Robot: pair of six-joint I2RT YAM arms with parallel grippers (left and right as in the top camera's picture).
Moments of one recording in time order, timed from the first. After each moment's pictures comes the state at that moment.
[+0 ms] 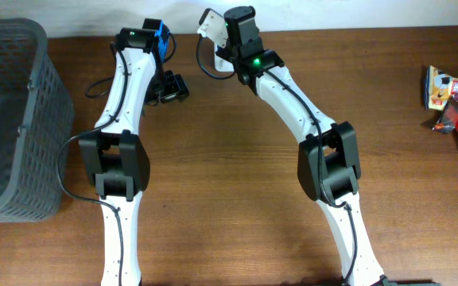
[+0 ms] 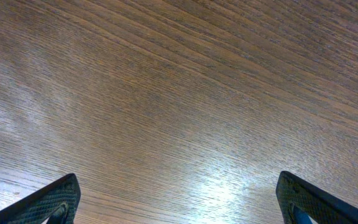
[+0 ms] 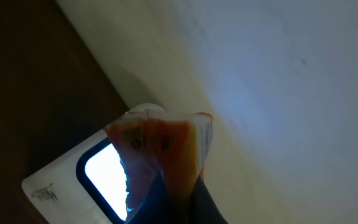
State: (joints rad) left arm -0.14 2.51 2.44 -1.48 -0.03 -0.52; right arm 0.42 2.51 2.27 -0.24 0.17 -0.78
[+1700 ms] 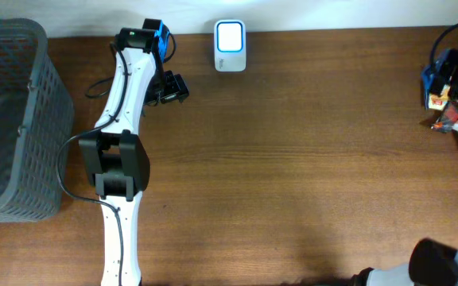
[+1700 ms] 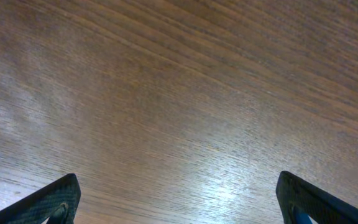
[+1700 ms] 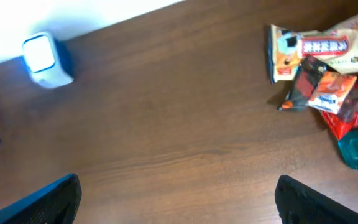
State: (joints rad) left arm -0.14 2.51 2.44 -1.48 -0.03 -0.52; right arm -0.40 1.63 2.28 -1.57 -0.26 -0.05
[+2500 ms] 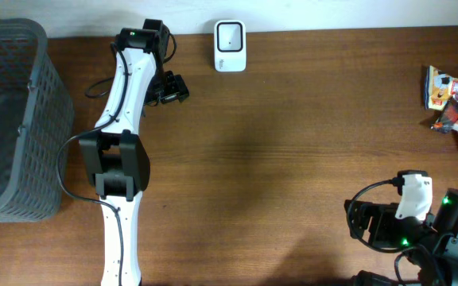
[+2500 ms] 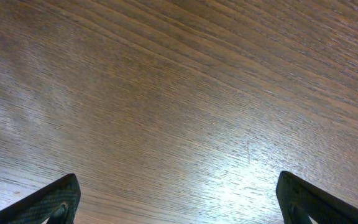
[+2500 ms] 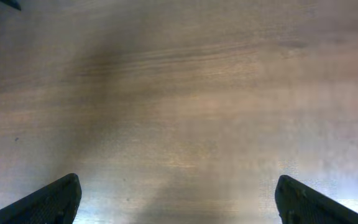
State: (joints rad) left arm -0.14 2.51 2.44 -1.48 -0.04 -0.52; right arm -0.33 0.65 0.99 -1.29 -0.42 -0.10
